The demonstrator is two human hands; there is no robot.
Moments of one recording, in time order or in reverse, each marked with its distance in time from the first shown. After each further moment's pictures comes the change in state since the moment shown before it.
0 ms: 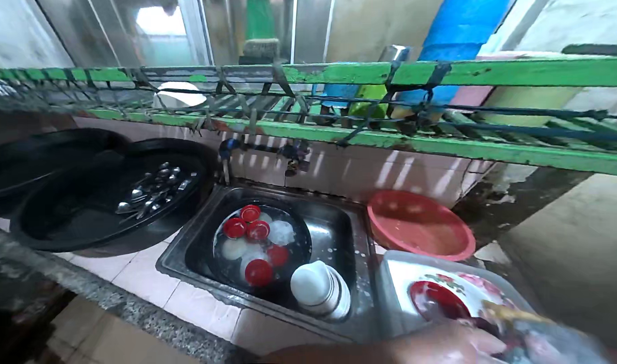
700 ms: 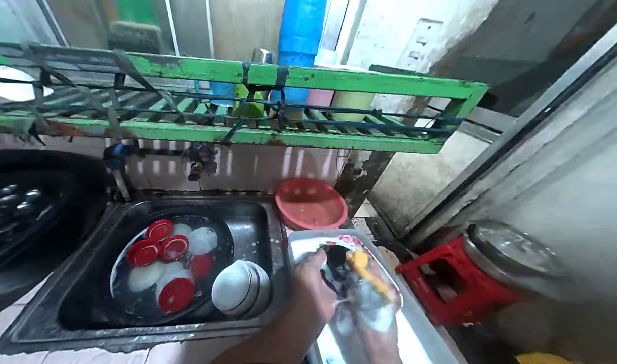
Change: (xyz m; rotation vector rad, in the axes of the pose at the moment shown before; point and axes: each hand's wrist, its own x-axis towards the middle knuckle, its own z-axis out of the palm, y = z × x) left_hand 0.035 0.012 0.001 -1.333 0.756 -0.552; right_hand -0.015 0.001 0.056 -0.026 0.339 -0.251
